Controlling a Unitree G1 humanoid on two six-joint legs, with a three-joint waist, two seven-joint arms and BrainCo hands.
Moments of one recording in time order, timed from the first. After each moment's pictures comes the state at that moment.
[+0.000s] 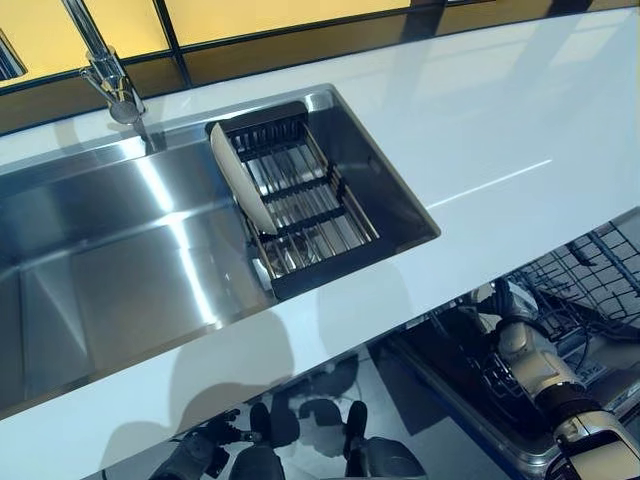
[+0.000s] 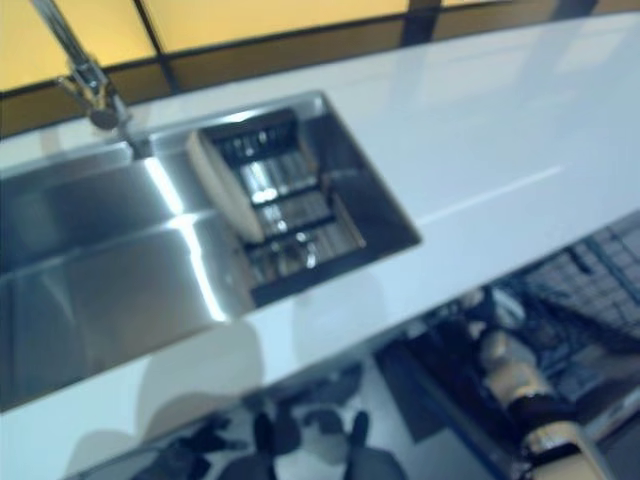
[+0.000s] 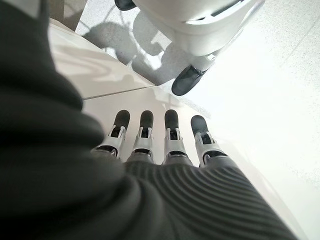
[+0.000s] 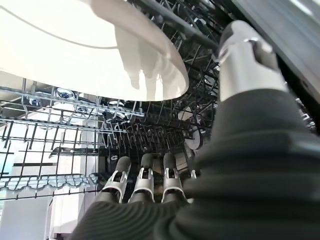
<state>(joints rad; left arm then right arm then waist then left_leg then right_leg) -0.07 0.33 -0.37 1.05 0.11 -0.01 -0.04 -0.30 -0.64 0.27 0.55 -0.32 0.20 -0.30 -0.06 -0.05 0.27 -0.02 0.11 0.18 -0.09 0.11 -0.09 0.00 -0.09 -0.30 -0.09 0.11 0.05</state>
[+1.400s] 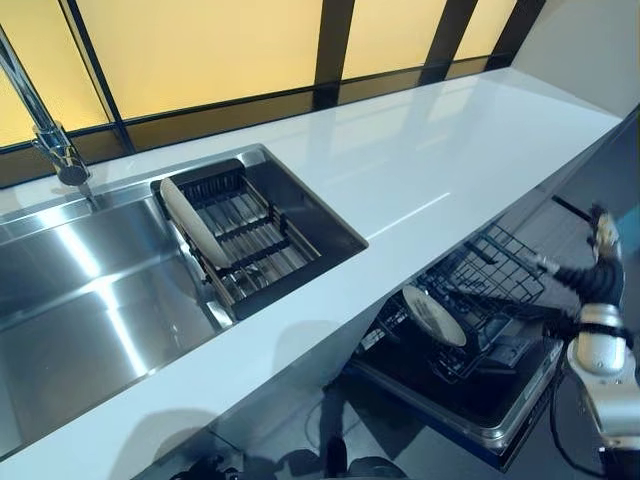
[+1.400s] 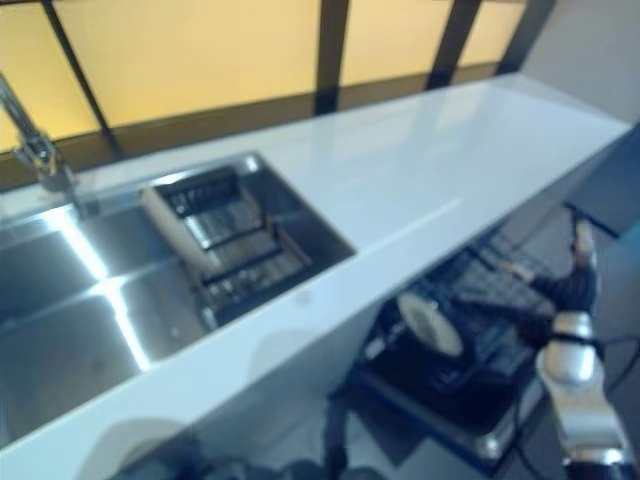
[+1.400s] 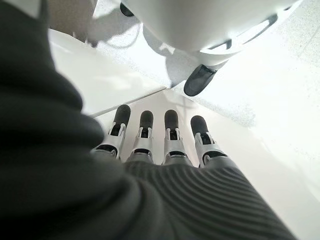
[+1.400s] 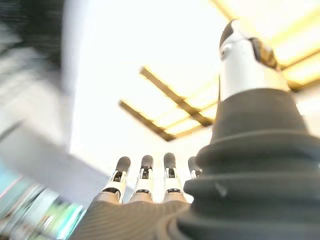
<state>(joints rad) 0.05 0.32 -0.29 1.13 0.10 -0.01 -0.01 -0.01 -0.69 -0.18 -0.14 0.22 -0.05 -0.39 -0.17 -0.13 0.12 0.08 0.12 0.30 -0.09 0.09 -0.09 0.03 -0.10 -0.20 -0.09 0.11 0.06</state>
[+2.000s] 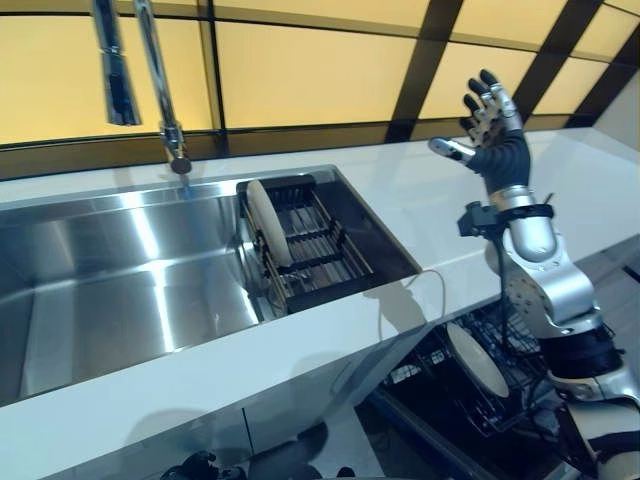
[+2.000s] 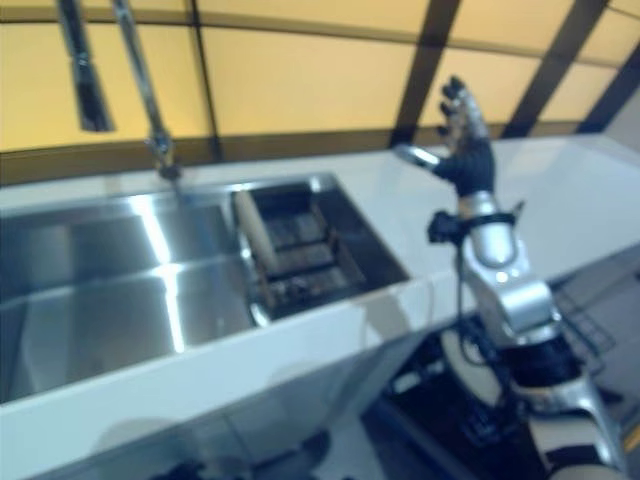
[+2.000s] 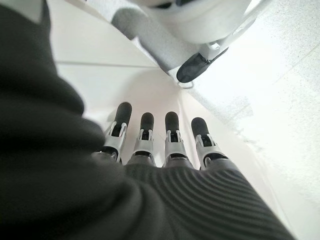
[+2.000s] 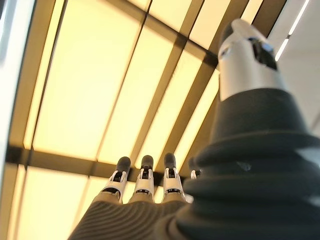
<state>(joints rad) 0.00 0.34 -0.29 1.16 0.09 0.03 0.01 -0.60 -0.59 0.18 -0.09 0.55 0.15 -0.35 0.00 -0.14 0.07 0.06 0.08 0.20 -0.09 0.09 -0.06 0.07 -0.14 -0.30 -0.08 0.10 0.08</state>
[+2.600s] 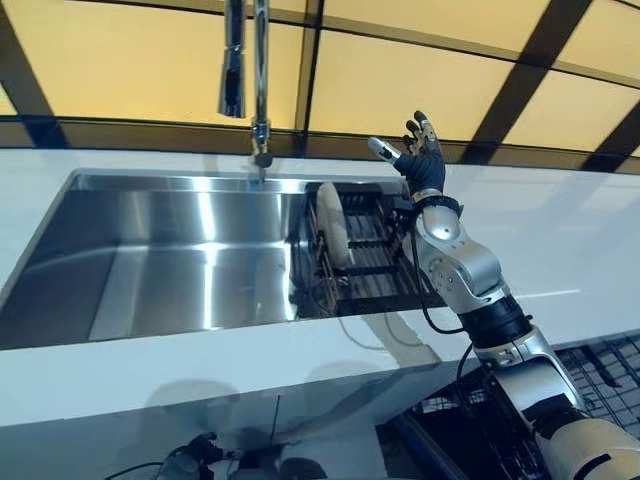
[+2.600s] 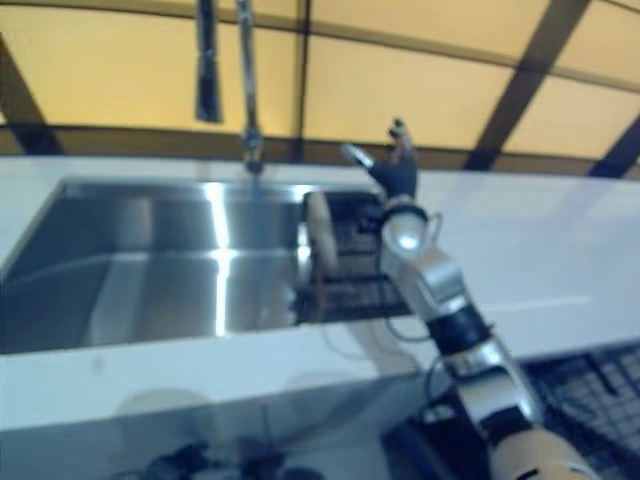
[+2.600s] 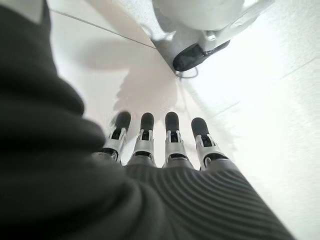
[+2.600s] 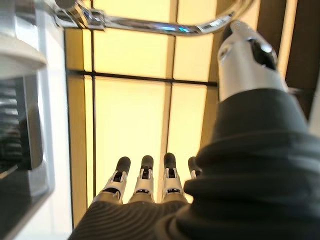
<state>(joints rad) -0.05 0.34 -0.31 1.12 0.09 0.10 0.01 -0.80 -0.35 0.30 0.11 0.62 0.27 -0.62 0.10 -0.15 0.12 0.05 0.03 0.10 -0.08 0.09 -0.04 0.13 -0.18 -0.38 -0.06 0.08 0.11</state>
